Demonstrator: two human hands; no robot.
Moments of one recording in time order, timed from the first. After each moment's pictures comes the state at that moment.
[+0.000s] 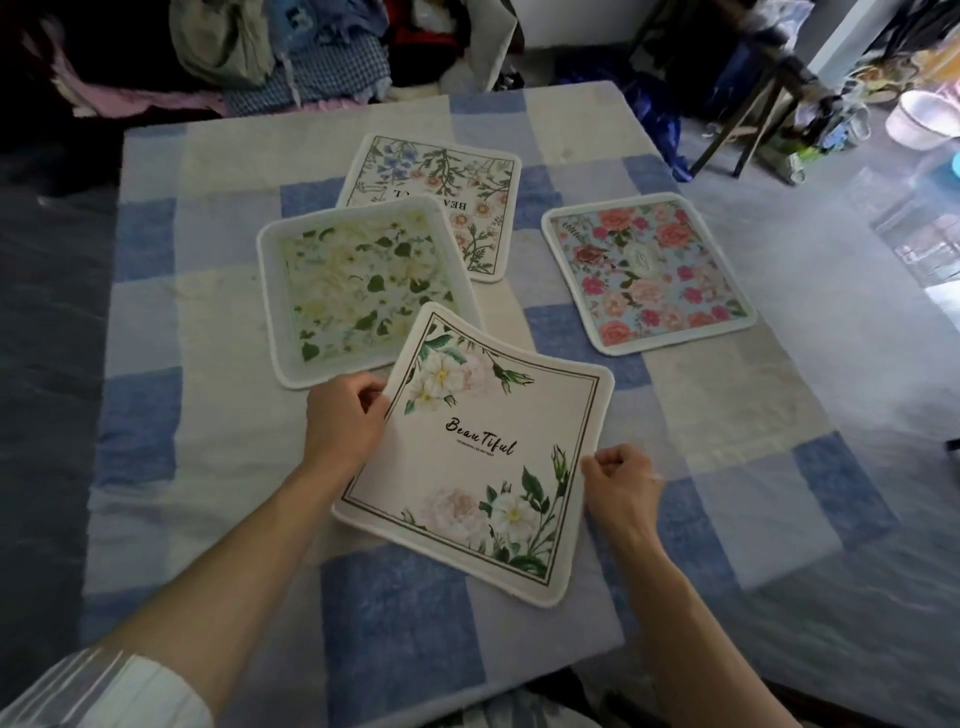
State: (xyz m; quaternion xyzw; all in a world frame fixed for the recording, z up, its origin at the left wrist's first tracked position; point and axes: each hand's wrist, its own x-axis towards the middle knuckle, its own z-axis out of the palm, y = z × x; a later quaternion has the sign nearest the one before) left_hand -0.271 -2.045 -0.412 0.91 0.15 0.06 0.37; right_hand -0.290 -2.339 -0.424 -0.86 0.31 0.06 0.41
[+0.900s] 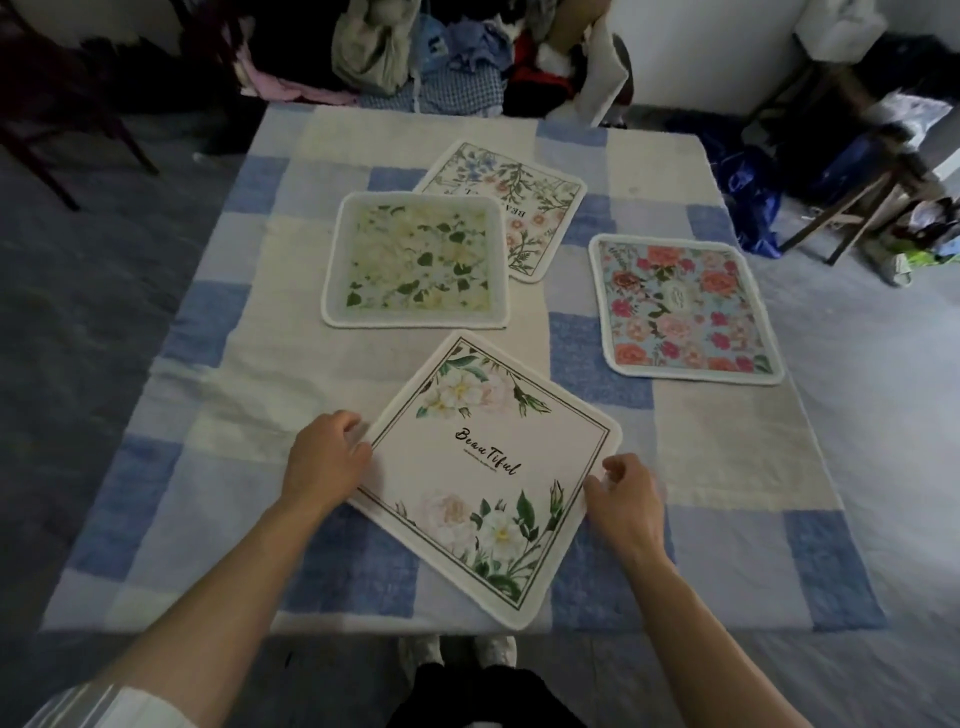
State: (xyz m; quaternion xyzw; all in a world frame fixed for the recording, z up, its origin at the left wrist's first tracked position) left_hand -0.392 -2.091 -0.433 0.90 0.32 0.00 0.30; right_hand -0.293 -2.412 -0.423 -0.94 0.08 0.13 0.31
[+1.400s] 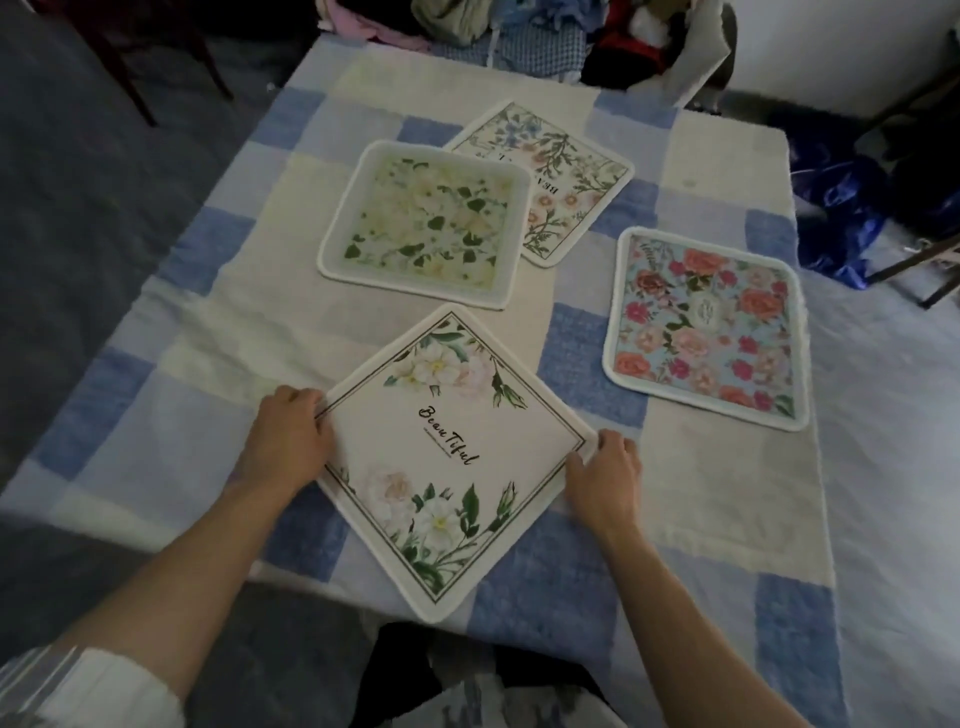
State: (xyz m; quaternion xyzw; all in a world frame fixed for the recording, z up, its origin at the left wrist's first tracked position) left_hand -0.396 -2.135 -0.447 0.90 0.40 -0.02 0.17; right_hand -0.217 -2.435 -0.452 -0.95 -0.04 0.18 0.25
